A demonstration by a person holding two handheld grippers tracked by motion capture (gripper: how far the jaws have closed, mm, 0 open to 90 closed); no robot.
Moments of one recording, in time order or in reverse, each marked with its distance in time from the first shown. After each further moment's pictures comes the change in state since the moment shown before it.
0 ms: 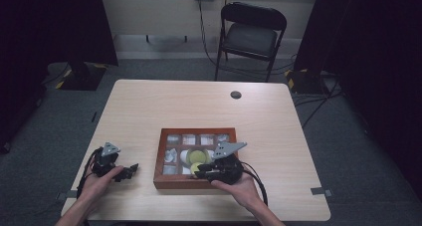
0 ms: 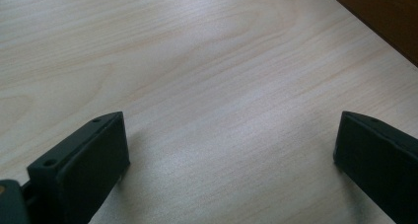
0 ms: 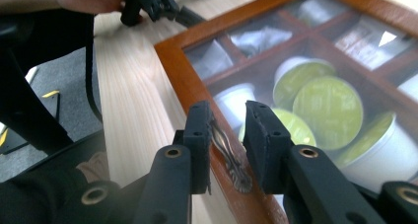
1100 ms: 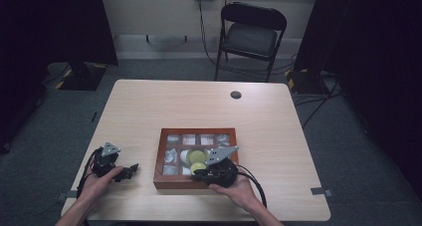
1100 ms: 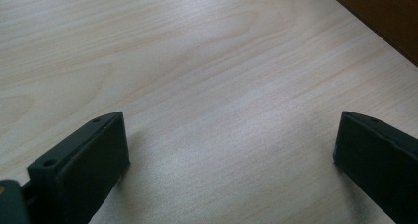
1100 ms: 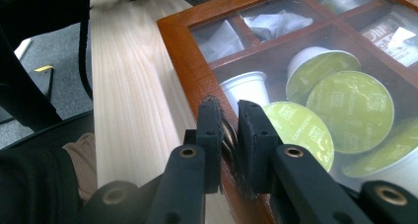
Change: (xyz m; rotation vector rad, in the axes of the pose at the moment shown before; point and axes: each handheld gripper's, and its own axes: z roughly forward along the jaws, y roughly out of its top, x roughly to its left) left arm 0.000 0.000 0.000 0.000 0.001 0.000; right arm 0.003 -0.005 0.017 0.049 0.008 -0.091
